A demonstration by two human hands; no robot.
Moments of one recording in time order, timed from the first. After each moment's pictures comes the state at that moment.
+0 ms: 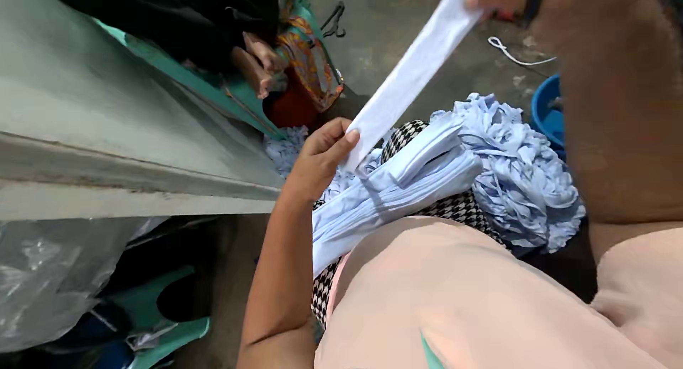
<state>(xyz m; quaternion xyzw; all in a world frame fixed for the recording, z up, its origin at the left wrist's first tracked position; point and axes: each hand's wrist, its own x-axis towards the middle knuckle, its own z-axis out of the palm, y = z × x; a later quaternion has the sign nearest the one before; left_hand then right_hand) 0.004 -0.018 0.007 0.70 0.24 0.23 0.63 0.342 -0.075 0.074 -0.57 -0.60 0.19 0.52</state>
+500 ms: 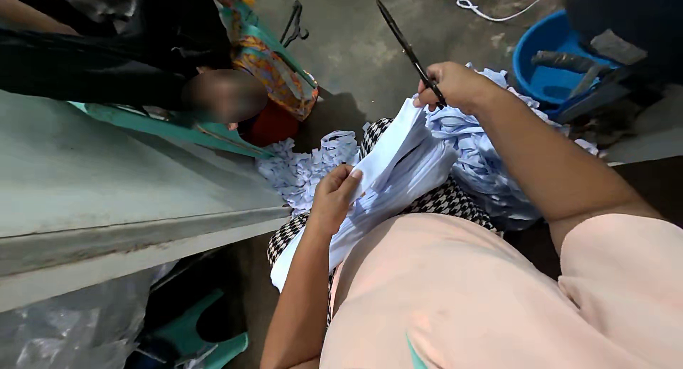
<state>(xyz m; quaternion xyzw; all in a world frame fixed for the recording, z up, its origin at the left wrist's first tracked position) 0.046 -0.060 -0.047 0.65 0.41 0.11 0.63 0.375 -0.093 -0.082 -0.70 -0.38 0.45 0.41</state>
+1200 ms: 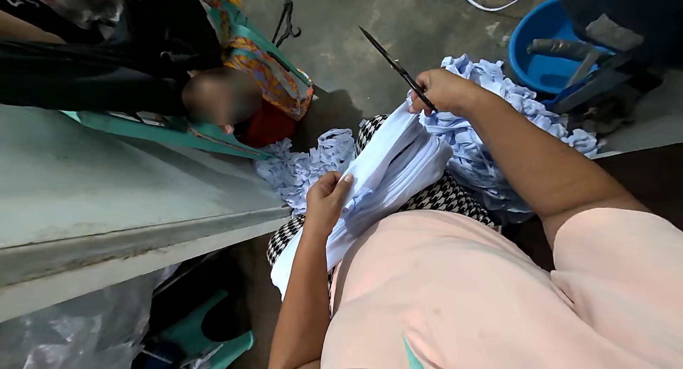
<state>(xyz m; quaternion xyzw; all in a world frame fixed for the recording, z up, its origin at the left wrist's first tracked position) 0.031 -0.057 -0.071 0.70 0.46 0.13 0.54 0.372 -0.092 -0.100 -0.73 -0.39 0.46 0.33</state>
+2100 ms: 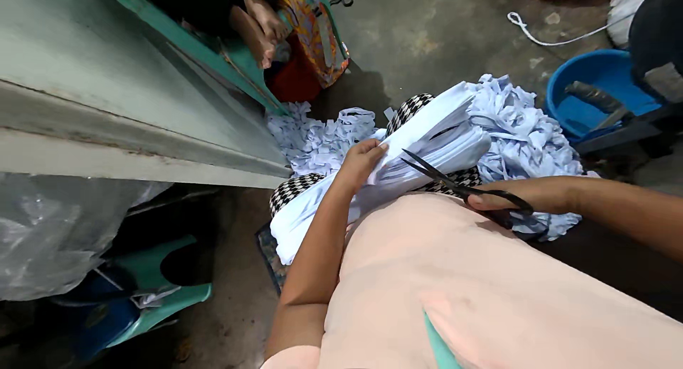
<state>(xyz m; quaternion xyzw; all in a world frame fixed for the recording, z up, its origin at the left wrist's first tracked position) 0.017 -0.055 -0.097 0.61 0.42 0.14 0.66 0.275 -0.225 -0.028 -0.53 -0.46 0.71 0.04</state>
